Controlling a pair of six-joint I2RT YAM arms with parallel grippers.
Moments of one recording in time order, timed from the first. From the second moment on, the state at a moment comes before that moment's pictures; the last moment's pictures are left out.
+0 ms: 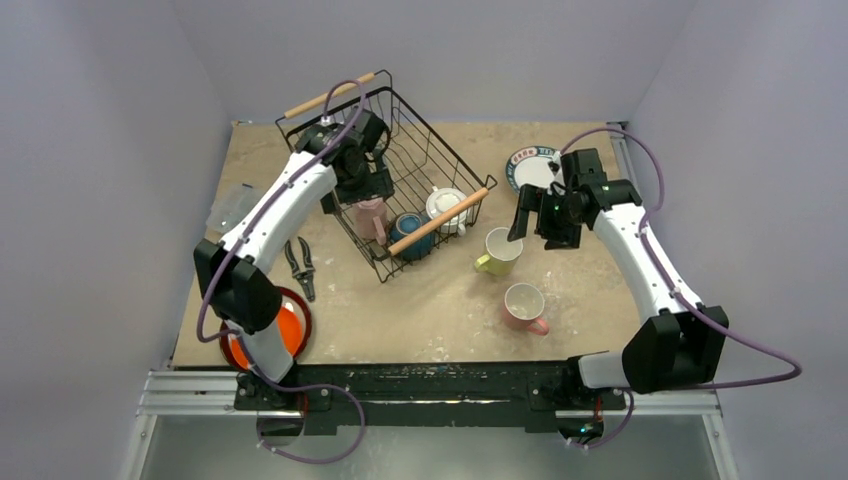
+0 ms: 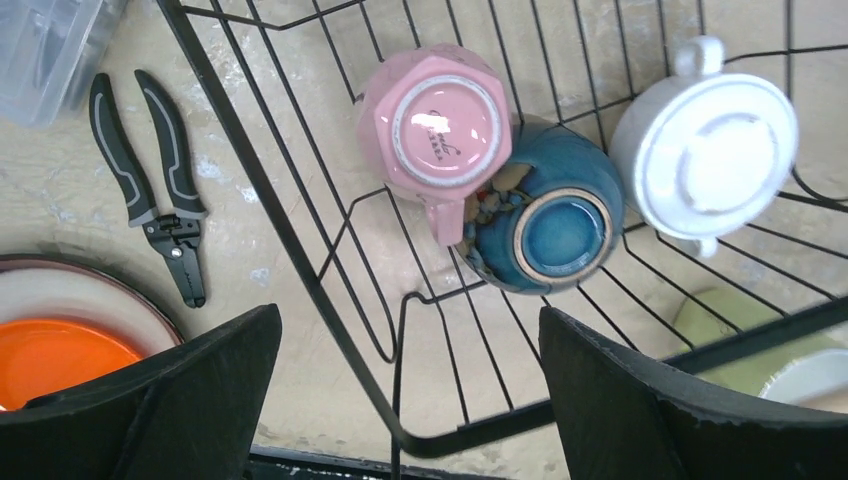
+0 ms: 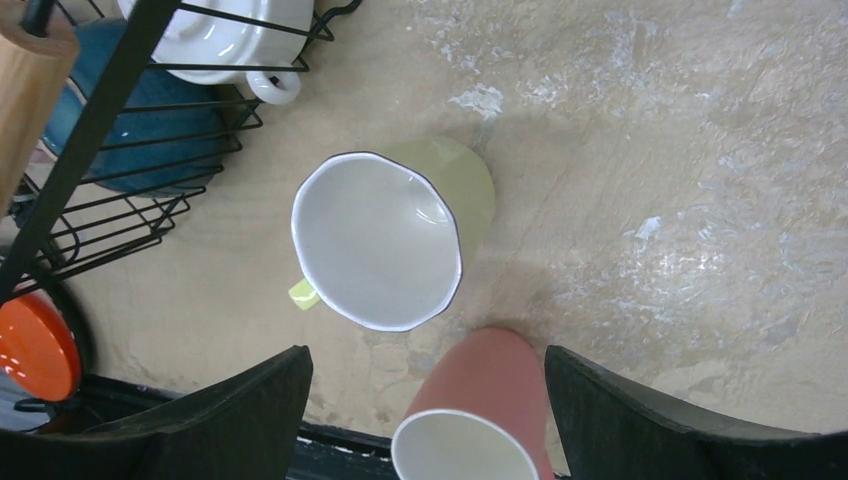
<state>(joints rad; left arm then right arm) -0.48 1.77 1.83 -1.23 -0.29 -0.77 0.15 1.37 1.26 -0.99 -0.22 0.34</state>
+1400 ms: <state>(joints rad) -0.63 1.12 1.23 -0.49 0.47 -1.12 0.32 1.09 1.05 -0.75 0.05 0.52</state>
